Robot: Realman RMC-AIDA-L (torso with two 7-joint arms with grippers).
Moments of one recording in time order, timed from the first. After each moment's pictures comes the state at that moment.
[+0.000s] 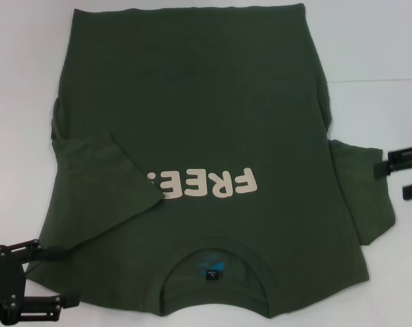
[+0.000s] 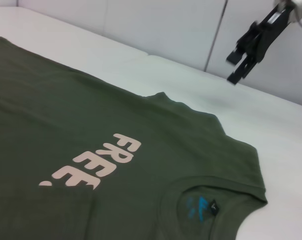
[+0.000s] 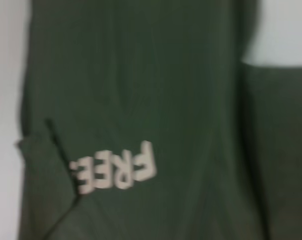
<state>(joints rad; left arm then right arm) -0.35 -2.11 0.39 0.95 2.33 1.88 -1.30 0.68 1.94 -0.50 -0.98 -2.58 -1.78 2.80</state>
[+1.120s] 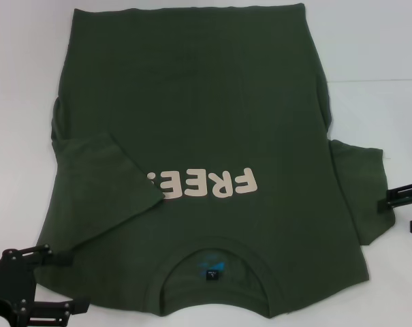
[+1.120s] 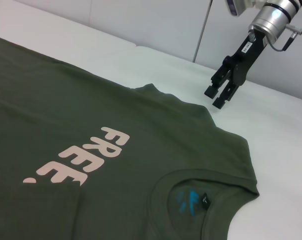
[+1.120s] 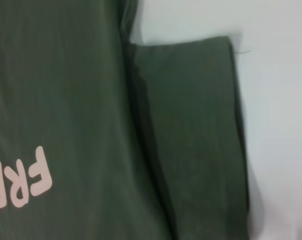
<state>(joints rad) -0.35 -2.11 0.44 0.94 2.33 1.86 -1.30 0.71 1.93 -0.50 -0.73 -2.77 -1.52 2.78</state>
